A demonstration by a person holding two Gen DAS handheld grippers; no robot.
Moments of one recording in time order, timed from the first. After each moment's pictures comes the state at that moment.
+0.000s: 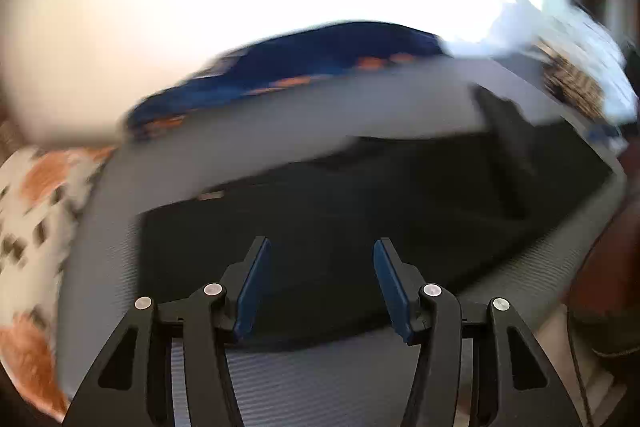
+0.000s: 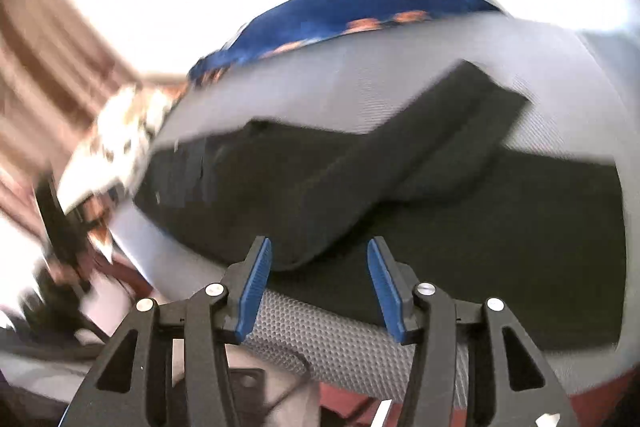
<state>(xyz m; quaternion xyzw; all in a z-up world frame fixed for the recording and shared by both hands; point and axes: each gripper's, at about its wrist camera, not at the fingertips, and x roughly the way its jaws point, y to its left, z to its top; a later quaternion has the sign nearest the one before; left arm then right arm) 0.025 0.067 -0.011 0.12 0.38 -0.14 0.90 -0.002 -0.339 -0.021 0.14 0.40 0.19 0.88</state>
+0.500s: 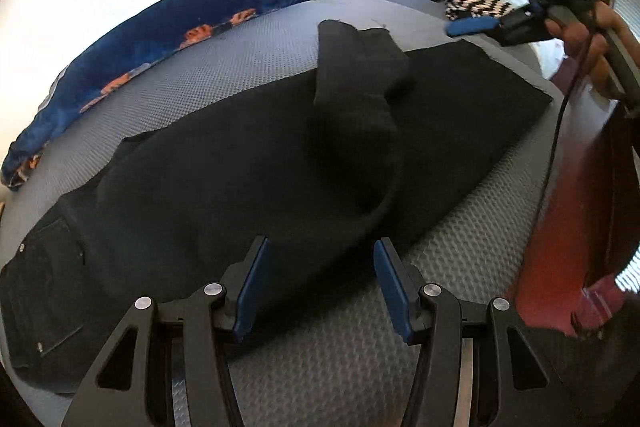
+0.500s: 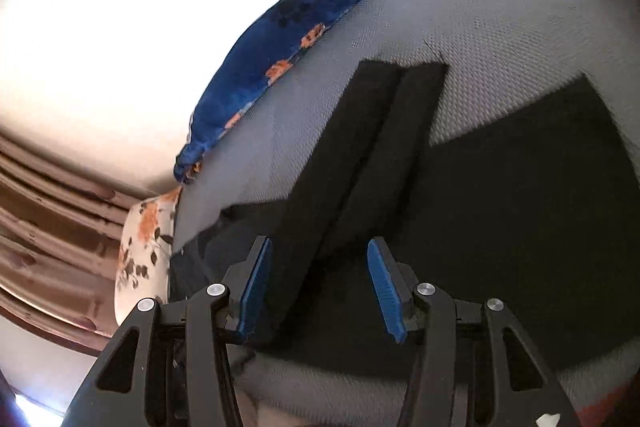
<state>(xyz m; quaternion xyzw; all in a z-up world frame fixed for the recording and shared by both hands) 0.036 -0.105 -0.079 0.16 0.43 -0.26 0.85 0.065 -0.436 -0.053 0.34 0.39 0.17 0.84</state>
